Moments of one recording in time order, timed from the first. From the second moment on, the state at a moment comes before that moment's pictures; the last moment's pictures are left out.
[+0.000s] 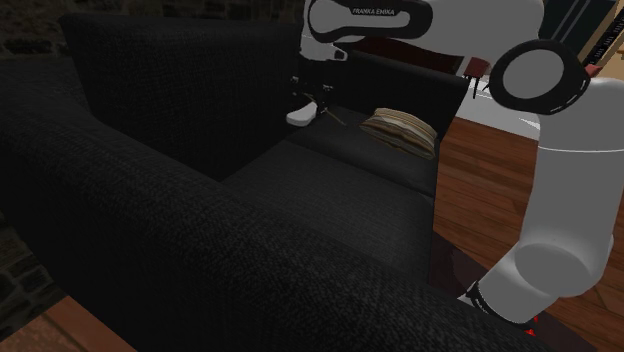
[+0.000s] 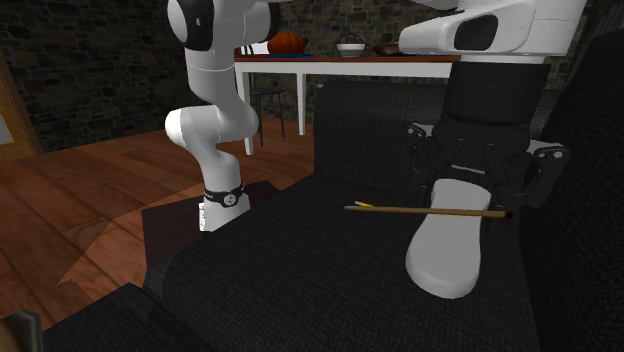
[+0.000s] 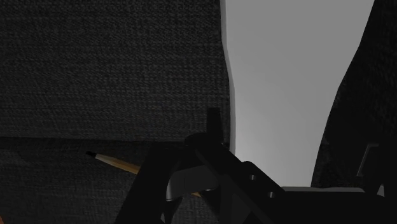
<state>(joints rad) -0.08 0.46 0.31 -1.28 -0.14 1.68 1.37</state>
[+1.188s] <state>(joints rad) -0.30 0.15 0.24 -1.63 -0.05 1.75 1.10</state>
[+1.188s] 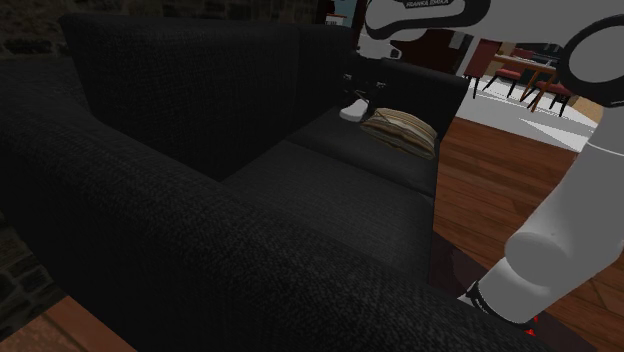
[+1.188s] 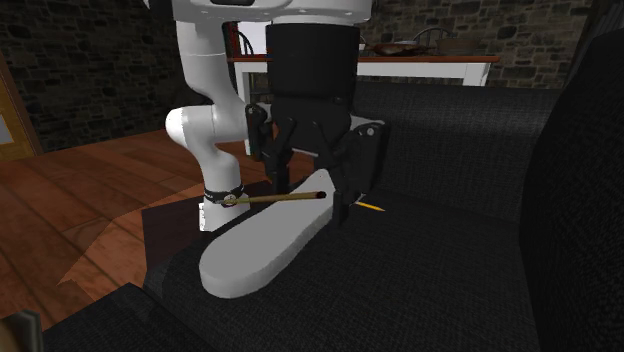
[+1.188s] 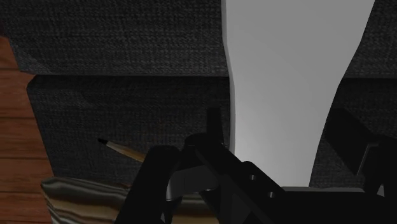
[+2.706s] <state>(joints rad) -0.38 0.10 0.18 -1.93 -0.04 2.00 0.96</state>
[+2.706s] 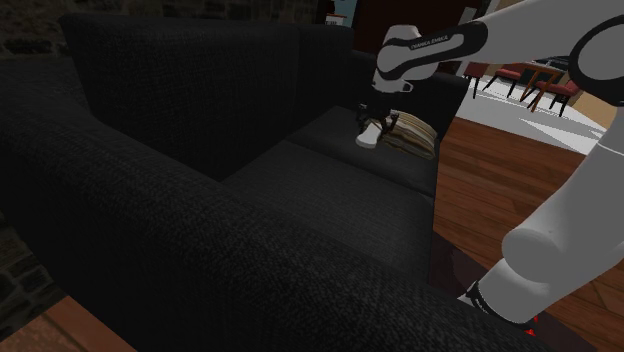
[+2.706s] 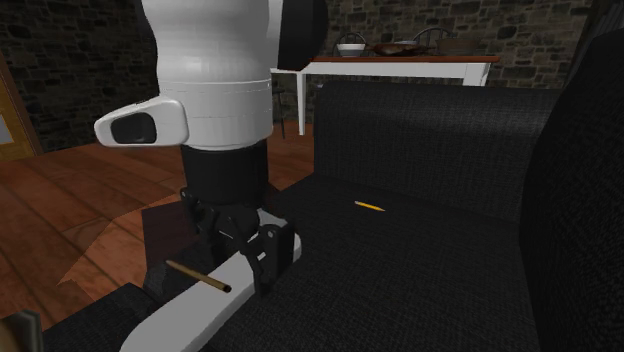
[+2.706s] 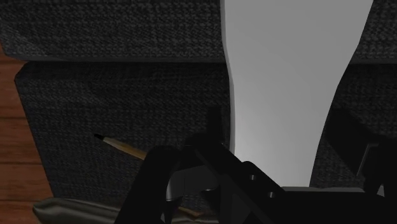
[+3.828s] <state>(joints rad) -0.37 0.19 0.18 -2.04 -0.06 2.20 0.98</state>
